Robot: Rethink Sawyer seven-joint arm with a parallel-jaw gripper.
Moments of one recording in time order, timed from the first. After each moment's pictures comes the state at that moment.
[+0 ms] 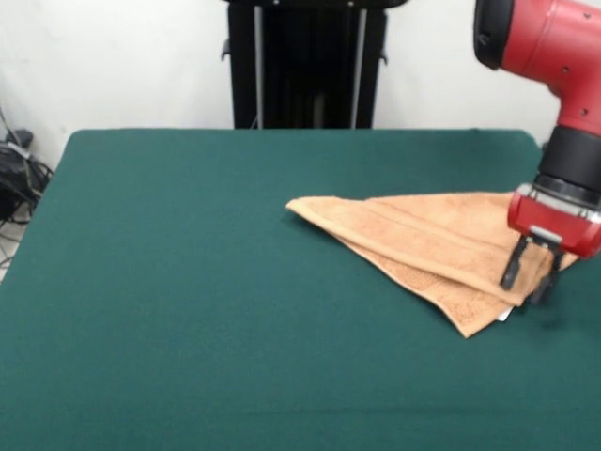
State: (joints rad) arm 0.56 -0.17 -0.43 1.56 0.84 -0.04 2.26
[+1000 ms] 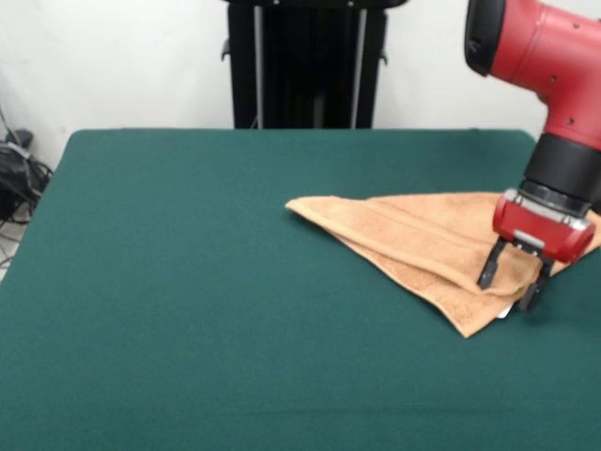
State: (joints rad) arm 0.57 -0.13 -0.45 1.56 0.85 -0.04 2.26
